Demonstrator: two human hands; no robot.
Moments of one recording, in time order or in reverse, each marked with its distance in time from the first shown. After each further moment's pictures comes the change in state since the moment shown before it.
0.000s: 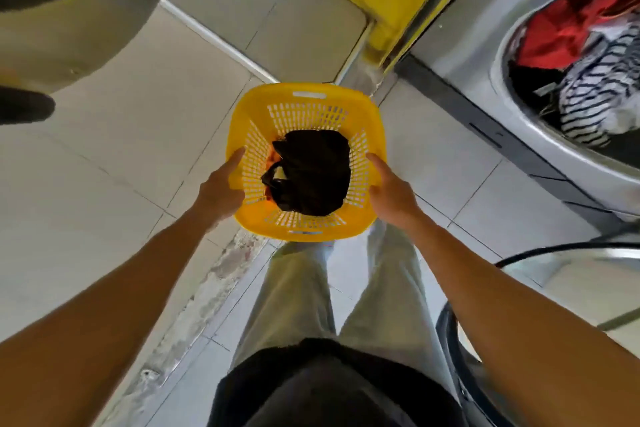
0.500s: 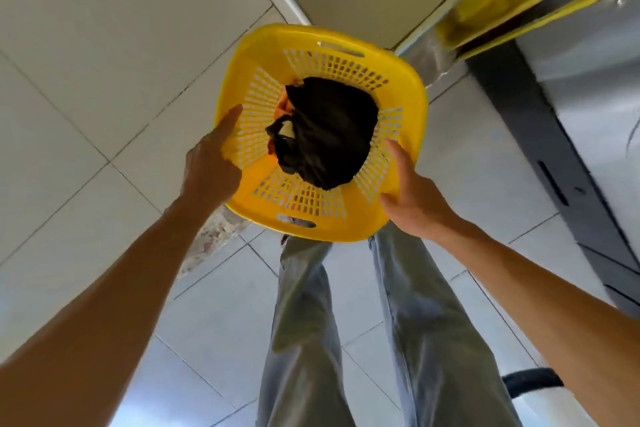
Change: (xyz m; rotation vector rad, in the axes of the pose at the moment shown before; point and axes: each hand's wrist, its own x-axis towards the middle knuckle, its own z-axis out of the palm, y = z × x) left_hand 0.153 -0.055 0.092 0.003 0.327 0.007; right_hand 0.166 0.009 0.047 -0.310 -0.226 -0.242
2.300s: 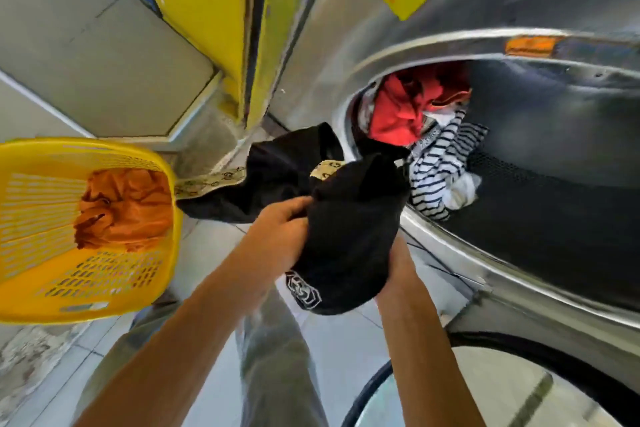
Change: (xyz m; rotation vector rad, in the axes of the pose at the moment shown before) left_hand -0.199 0.376 0.071 -0.884 -0.781 0.056; right_hand -0.211 0.127 -0.186 1.646 0.406 0.365
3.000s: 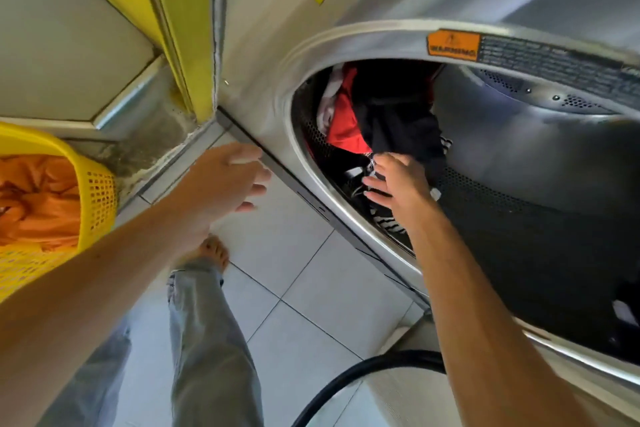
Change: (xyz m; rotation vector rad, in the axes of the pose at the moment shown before) left_hand 0.084 0.023 0.023 0.215 0.202 -0.039; right_hand 0.140 -0.122 -0.087 -0.509 0.249 -0.192
